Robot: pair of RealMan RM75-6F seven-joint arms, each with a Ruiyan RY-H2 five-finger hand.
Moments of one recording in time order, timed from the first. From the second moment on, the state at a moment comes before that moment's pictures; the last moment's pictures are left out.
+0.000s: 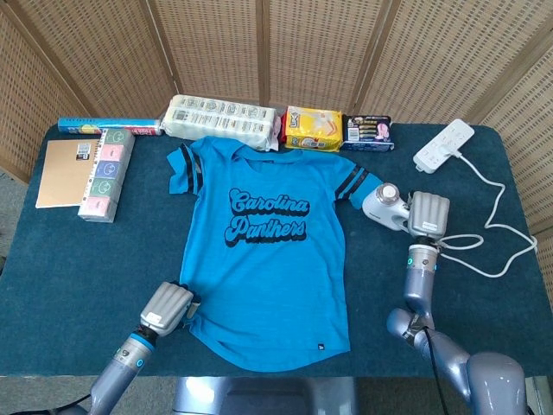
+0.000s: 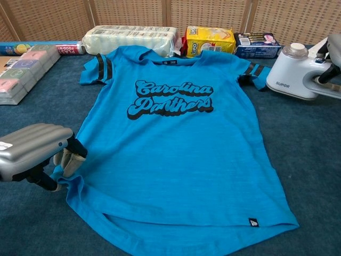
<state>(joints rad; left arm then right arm) -0.40 -1.60 0.04 -1.59 1.42 1.11 0.42 0.71 -1.90 0.41 -0.69 -0.94 1.14 -0.43</state>
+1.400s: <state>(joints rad) -0.41 -1.61 0.04 -1.57 1.41 1.10 0.41 0.81 -1.79 0.42 -1.36 -0.90 1.19 -0.66</state>
